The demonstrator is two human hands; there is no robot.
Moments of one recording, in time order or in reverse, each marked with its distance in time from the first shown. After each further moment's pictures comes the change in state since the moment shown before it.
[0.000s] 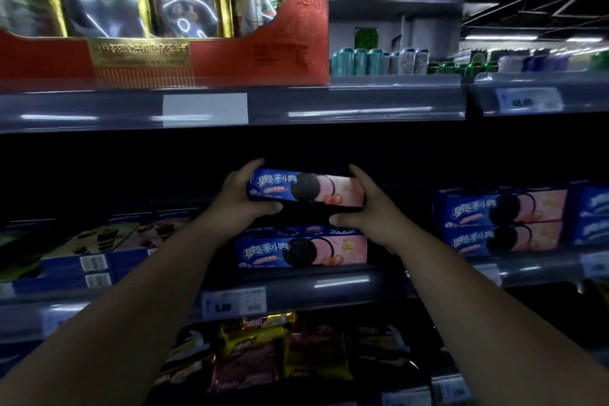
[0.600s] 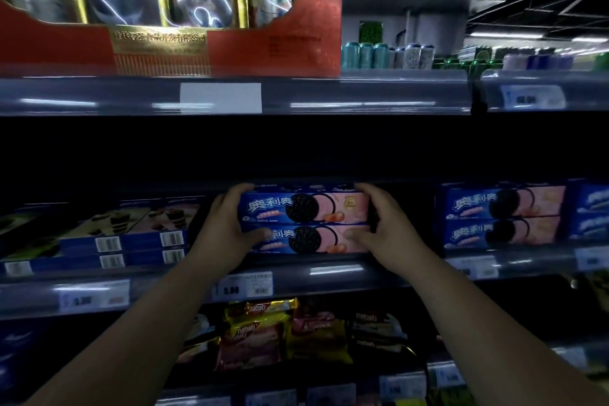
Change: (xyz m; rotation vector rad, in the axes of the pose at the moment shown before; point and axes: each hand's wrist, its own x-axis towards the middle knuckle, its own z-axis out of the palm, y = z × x) left_hand -0.070 -0.026 -0.002 0.261 0.151 0.067; right_hand -0.049 0.017 0.006 -0.302 0.098 -0.197
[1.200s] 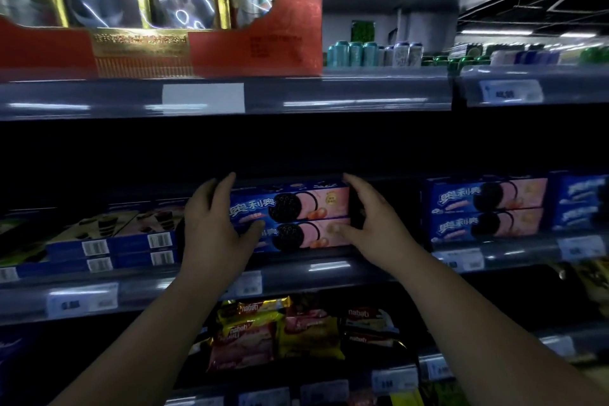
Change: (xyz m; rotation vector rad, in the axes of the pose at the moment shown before) left_hand -0.028 0.038 0.010 0.312 0.283 0.152; right_hand -0.003 -0.007 -0.006 -0.021 0.010 -0.034
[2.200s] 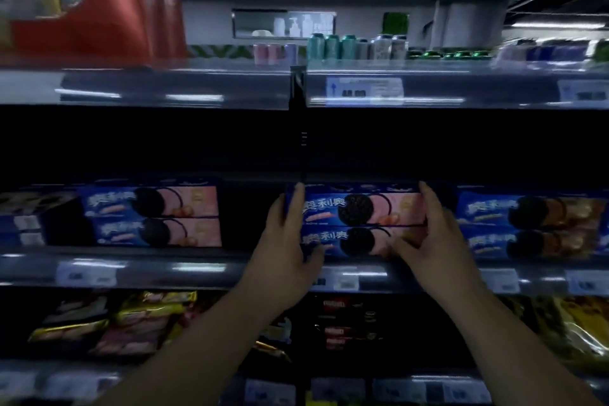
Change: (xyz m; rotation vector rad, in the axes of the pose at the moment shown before) left_hand -0.042 0.228 0.189 -0.172 -0.323 -0.051; right_hand -0.045 0.163 -0.229 -0.228 0.137 0.116
